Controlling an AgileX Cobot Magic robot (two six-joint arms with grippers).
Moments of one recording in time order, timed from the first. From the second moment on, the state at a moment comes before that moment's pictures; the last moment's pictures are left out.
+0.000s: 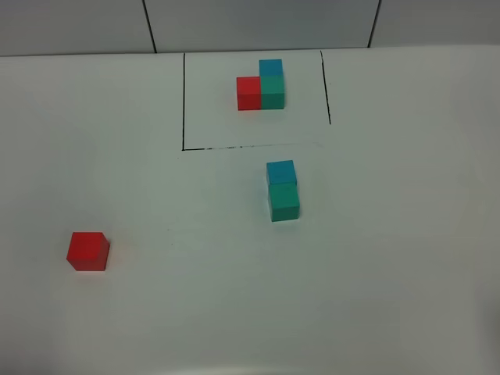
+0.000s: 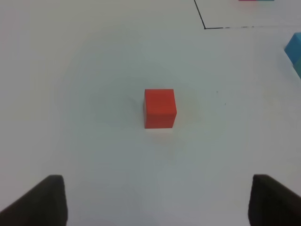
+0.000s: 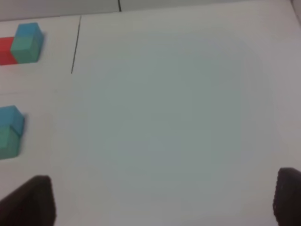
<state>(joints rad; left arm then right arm) -0.02 0.00 -0.51 -0.09 1.08 0.01 0.18 0.37 -0.74 -0.16 0.99 0.26</state>
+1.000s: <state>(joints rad) -0.02 0.00 -0.51 -0.09 1.08 0.01 0.18 -0.01 -0.52 -0.11 1.03 0.23</state>
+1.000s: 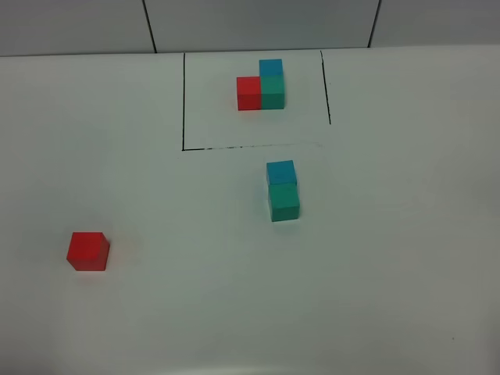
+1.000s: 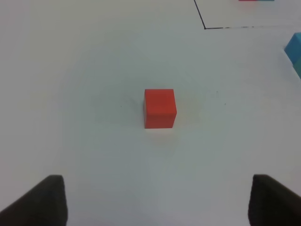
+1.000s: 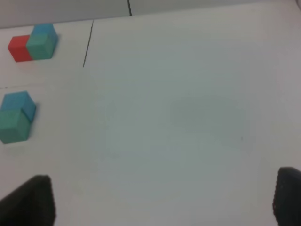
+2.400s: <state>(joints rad) -0.02 0.00 -0.51 -0.09 1.08 0.01 0.16 -0.01 -0.50 -0.13 1.08 0.22</state>
